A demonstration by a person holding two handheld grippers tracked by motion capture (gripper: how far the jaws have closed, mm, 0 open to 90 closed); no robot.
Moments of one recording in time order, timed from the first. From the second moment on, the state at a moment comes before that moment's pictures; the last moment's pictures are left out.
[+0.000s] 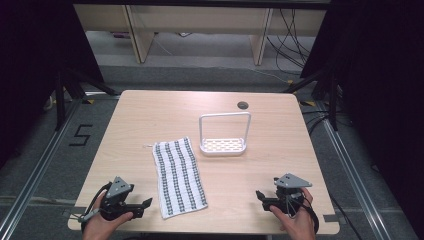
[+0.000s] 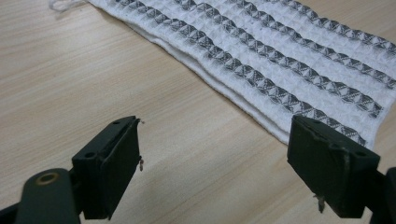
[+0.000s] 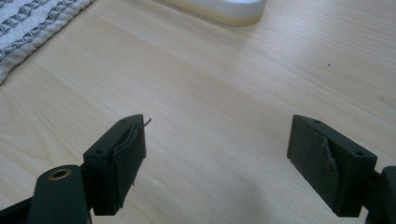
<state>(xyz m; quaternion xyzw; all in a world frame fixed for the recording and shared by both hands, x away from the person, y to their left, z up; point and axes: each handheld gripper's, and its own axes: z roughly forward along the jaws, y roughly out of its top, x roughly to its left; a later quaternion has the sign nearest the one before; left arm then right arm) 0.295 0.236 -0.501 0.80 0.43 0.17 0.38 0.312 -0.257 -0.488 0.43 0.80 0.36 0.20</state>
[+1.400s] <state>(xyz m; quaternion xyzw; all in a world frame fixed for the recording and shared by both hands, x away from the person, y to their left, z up) 0.283 0.204 -0.501 0.81 0.40 0.13 0.40 0.305 -0.171 -0.484 0.31 0.85 0.40 0.13</state>
